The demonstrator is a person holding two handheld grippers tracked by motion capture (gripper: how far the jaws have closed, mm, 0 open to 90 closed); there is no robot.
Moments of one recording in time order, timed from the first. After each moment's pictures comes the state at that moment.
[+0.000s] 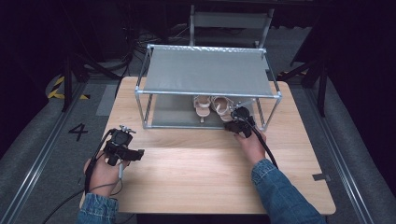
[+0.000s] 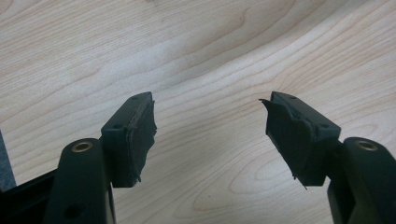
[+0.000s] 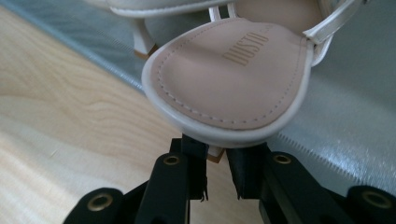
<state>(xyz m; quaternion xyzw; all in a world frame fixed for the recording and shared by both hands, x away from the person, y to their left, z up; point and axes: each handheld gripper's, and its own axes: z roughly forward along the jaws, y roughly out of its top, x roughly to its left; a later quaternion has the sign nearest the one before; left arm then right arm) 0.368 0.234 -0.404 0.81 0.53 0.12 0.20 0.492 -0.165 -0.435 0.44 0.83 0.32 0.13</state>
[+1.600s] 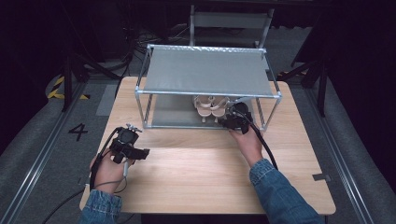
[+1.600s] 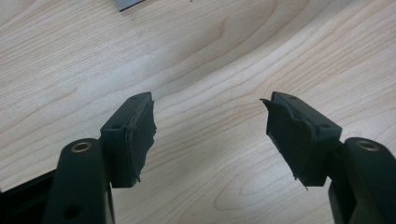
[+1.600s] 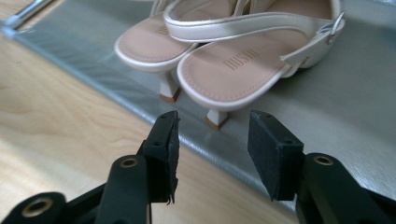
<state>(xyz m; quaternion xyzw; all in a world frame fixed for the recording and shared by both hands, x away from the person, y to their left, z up) 0.377 0.218 -0.406 0.83 0.51 0.11 0.20 0.489 -0.156 -0.417 0.45 0.81 0.35 0.14</state>
